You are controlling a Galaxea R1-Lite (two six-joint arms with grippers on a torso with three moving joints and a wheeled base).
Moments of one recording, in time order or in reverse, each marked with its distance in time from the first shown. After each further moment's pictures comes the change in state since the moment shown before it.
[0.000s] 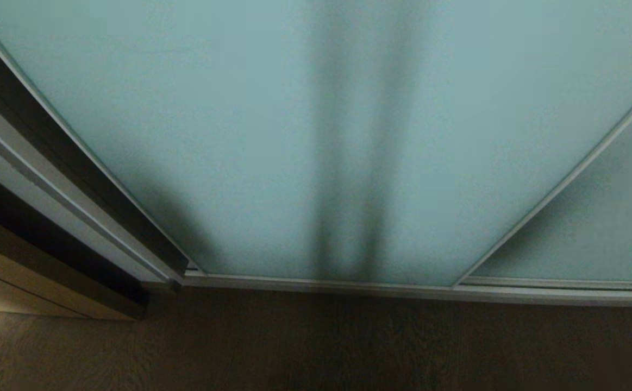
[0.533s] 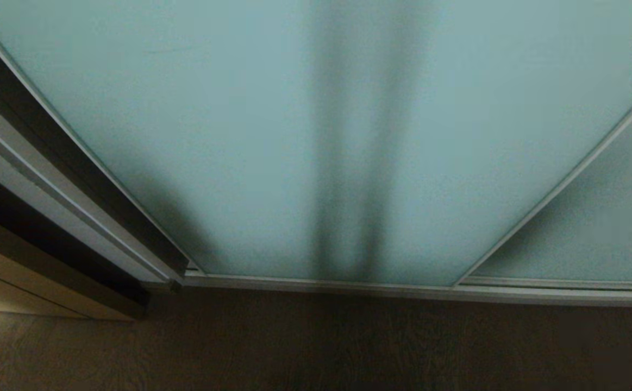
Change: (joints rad) left arm 0.000 0.000 0.001 0.000 0.000 -0.001; right arm 0.000 0.000 0.000 0.000 0.000 0.000
